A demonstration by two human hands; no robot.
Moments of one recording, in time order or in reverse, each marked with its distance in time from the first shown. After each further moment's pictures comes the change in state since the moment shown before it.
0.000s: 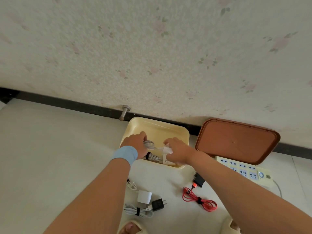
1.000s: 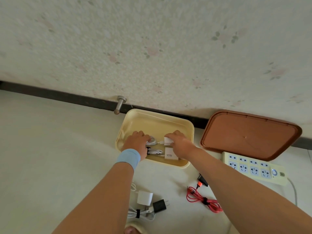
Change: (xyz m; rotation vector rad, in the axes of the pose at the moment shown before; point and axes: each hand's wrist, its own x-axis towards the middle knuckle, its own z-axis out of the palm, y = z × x) left_hand 0.057 -0.018 0.063 0.240 0.053 0.122; right_hand 0.063 0.038 0.027 0.002 0.064 0.074
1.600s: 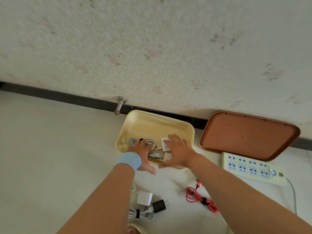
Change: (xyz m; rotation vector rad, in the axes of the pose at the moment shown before) left_hand -0.014 0.006 0.007 -0.015 -0.412 0.024; right_hand -0.020 -0.001 0.012 -0.313 -0.095 -0.107
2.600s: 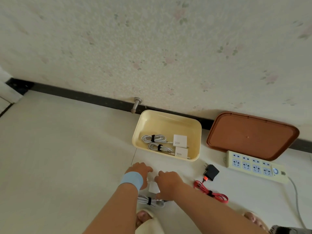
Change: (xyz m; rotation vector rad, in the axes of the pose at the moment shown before) left_hand -0.075 -0.014 0.065 0.009 -0.084 -0.109; right_hand -0.057 -0.110 0.079 -0.304 -0.147 -0.164
